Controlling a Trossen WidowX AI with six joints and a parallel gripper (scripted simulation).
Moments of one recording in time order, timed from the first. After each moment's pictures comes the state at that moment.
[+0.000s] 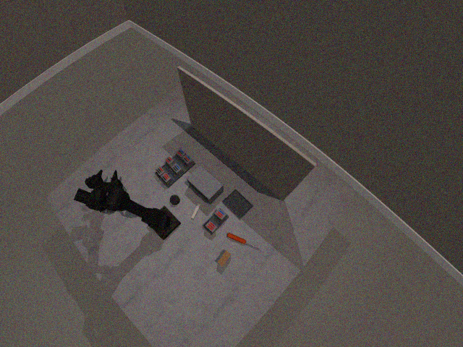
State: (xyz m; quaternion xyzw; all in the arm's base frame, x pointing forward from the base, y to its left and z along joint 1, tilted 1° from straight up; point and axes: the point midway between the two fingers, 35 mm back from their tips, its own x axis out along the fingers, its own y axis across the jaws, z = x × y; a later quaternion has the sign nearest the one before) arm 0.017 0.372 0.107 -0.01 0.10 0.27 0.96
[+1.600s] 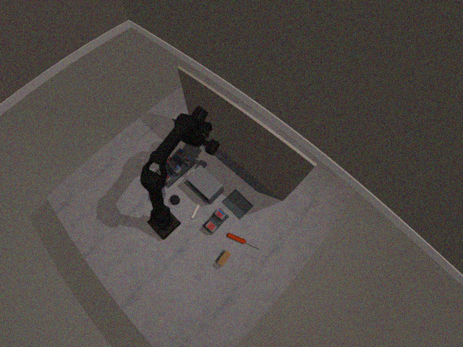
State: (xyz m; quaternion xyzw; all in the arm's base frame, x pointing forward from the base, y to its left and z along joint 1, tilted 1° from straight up) arm 0.387 0.008 0.185 -0.08 0.62 -0.07 0.78
